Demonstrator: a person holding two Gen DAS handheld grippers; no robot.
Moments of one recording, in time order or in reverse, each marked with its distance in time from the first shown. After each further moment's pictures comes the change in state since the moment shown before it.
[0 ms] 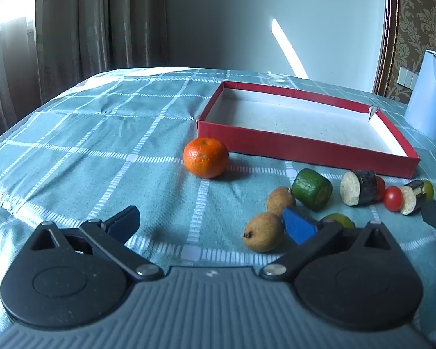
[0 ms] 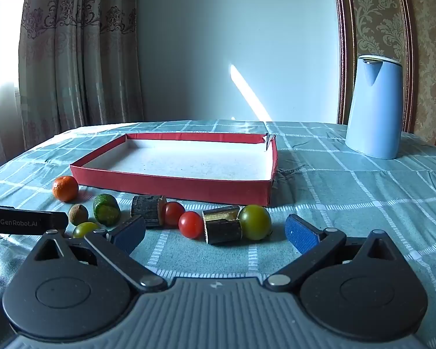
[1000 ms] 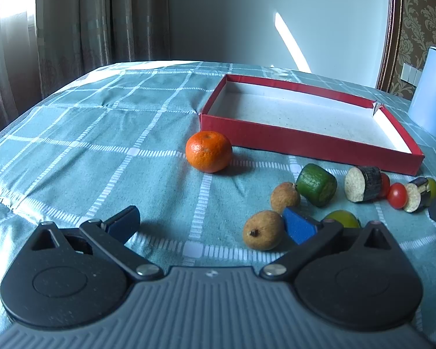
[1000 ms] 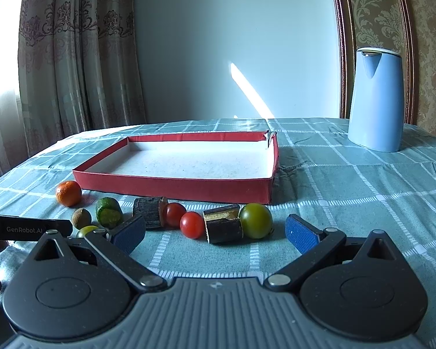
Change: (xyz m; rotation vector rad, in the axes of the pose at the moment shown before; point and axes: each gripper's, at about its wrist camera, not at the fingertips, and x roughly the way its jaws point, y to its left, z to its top) left arm 0.005 0.002 -0.002 0.001 0.023 0.013; right arm 0.000 -0.005 0.000 0.028 0.008 0.020
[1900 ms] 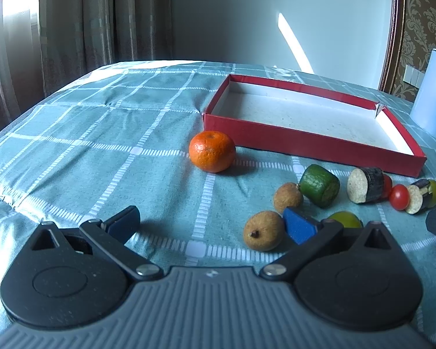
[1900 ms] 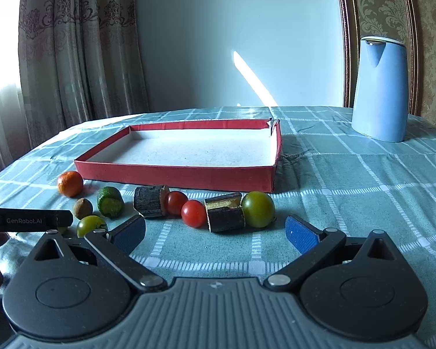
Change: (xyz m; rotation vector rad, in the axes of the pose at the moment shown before) left arm 0.000 -0.001 0.000 -0.007 0.000 0.012; right arm 0.004 0.001 -0.002 -0.005 0.055 0.004
